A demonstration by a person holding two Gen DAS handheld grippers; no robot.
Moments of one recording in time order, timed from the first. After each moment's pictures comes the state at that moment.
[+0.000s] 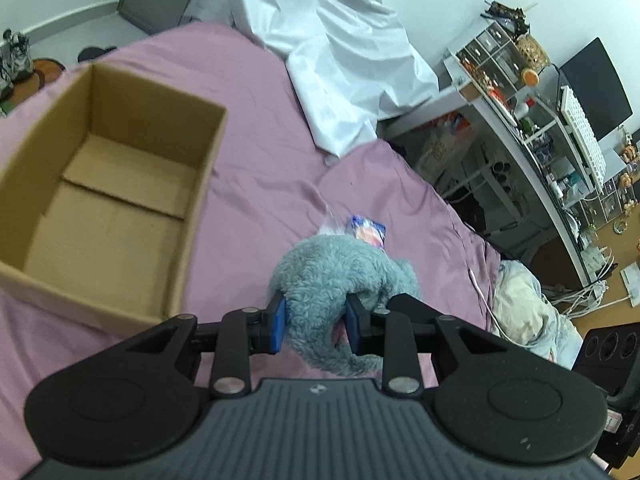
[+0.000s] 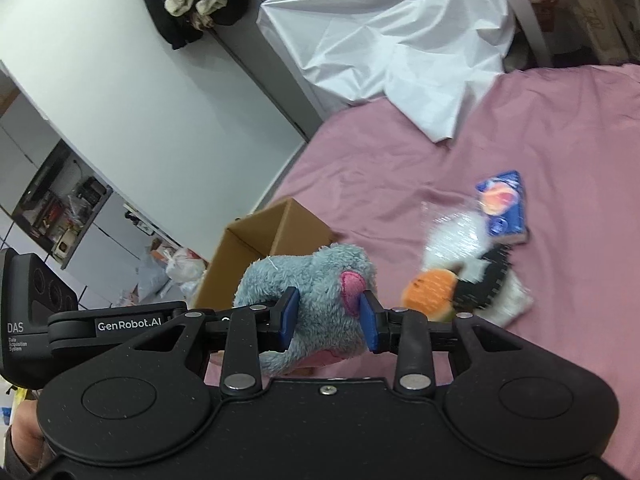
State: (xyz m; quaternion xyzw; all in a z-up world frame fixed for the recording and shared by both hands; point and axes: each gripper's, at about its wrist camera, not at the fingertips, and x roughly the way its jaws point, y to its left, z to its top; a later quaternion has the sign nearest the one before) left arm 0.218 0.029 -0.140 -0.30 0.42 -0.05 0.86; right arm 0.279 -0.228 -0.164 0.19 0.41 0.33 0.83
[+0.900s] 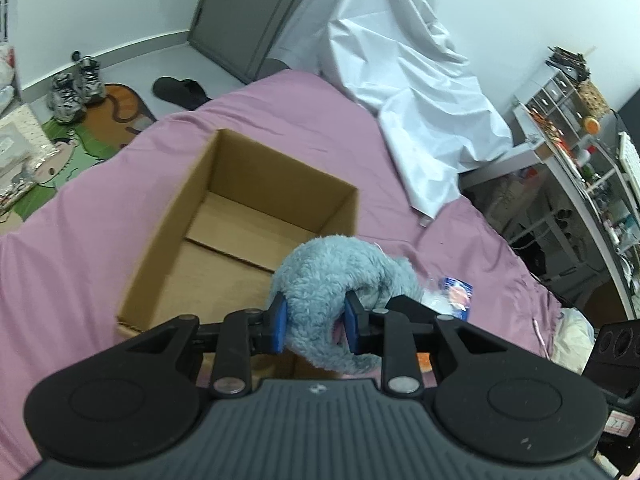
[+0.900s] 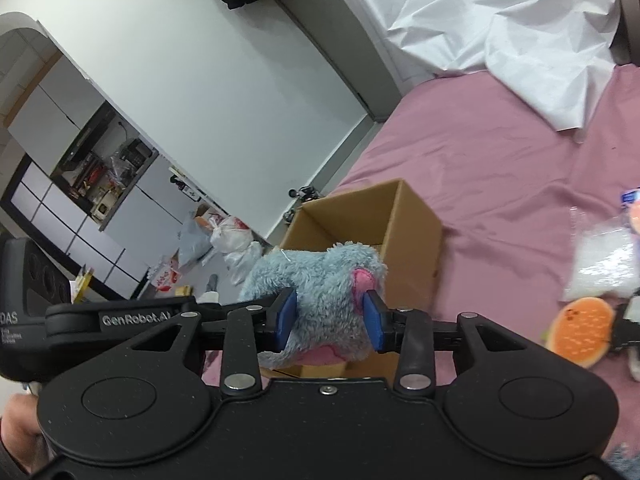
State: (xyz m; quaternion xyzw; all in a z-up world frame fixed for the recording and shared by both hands) left arm 0.209 0.118 -0.128 -0.28 0.41 0.06 0.87; right arm 0.296 -0.126 -0.165 0.18 0.42 0.41 0.79
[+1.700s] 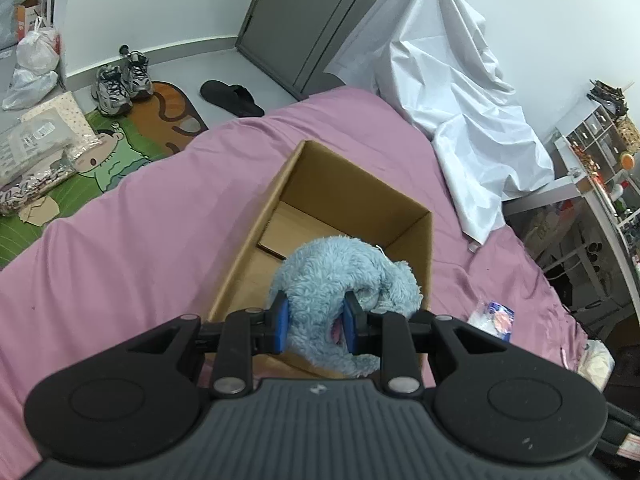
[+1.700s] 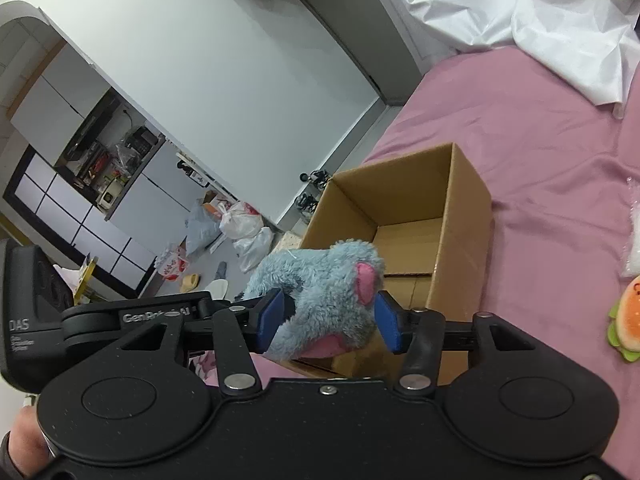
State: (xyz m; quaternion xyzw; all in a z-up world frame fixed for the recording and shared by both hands) left arm 0.191 0.157 -0.144 -0.29 0.40 0.12 0.86; right arm 0.279 -0.087 -0.171 0.17 0.43 0.42 0.78
